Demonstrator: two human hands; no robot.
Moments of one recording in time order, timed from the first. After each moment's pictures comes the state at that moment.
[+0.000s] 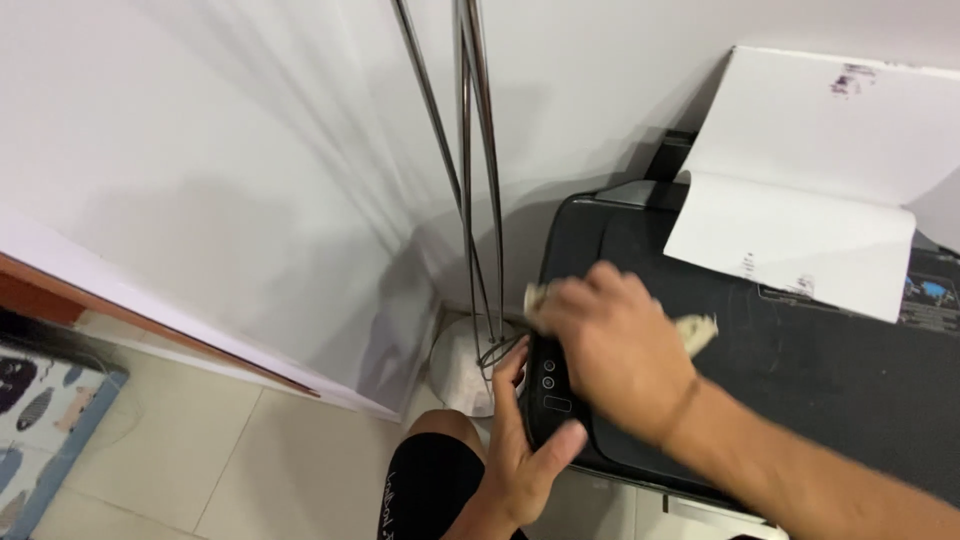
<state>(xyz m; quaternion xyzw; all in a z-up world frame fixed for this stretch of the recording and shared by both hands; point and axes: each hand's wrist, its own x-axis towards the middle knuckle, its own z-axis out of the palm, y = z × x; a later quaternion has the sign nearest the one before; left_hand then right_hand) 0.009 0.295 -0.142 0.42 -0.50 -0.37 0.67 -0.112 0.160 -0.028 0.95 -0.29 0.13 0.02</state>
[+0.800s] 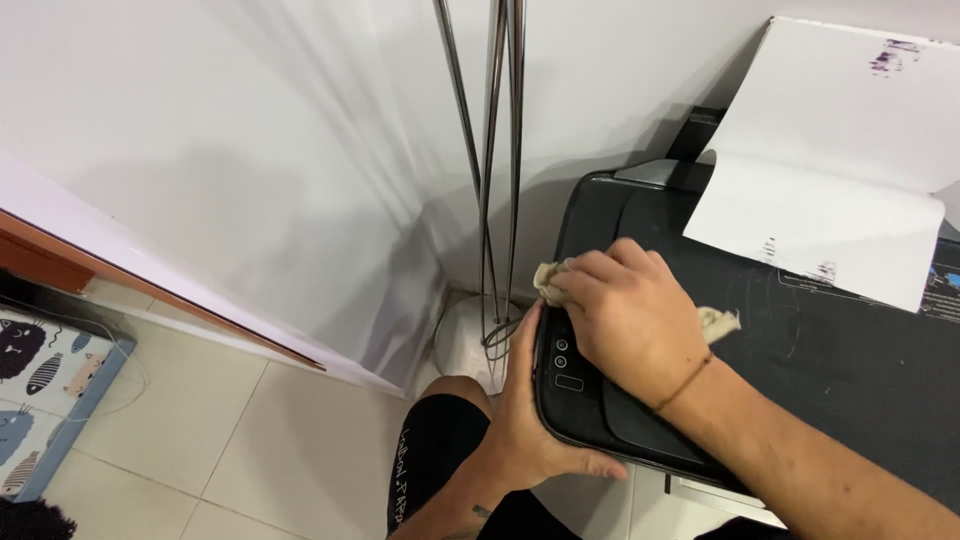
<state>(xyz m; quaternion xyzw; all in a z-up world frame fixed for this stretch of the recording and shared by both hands) 0.032 0.294 -0.110 0.39 -0.57 -0.38 0.61 -0.108 0.147 -0.061 0.92 -0.30 0.25 0.07</state>
